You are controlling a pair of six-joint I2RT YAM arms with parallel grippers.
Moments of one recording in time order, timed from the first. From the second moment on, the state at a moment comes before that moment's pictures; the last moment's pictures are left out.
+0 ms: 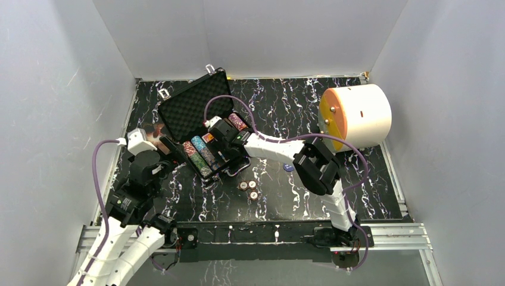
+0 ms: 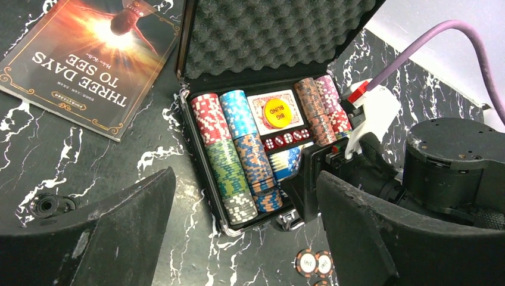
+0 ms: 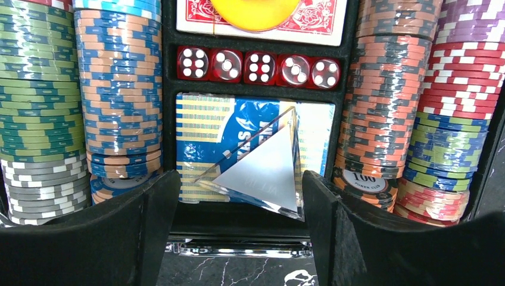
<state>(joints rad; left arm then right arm) -0.44 0.51 0.77 -0.69 -0.50 -0.67 1.02 2.12 1.67 -0.49 0.20 0.18</state>
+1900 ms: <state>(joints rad) -0.44 0.55 0.63 -0.57 -0.26 -0.58 0.66 1.61 0.88 -0.38 0.28 0.56</state>
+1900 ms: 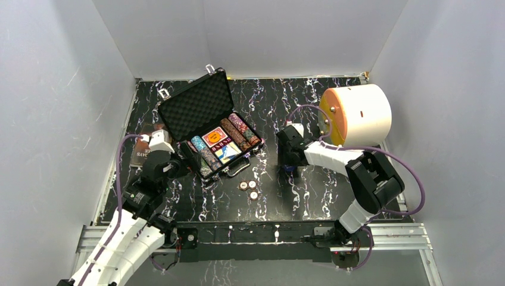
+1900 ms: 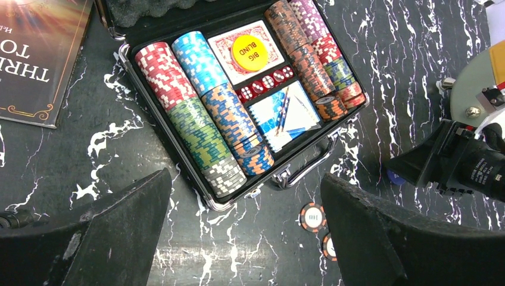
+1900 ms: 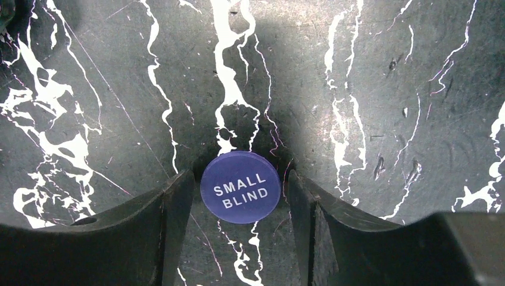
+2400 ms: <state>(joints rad) -0.44 0.53 0.63 -0.60 -0.26 -0.62 0.64 1.60 0.89 -0.41 0.24 0.55</state>
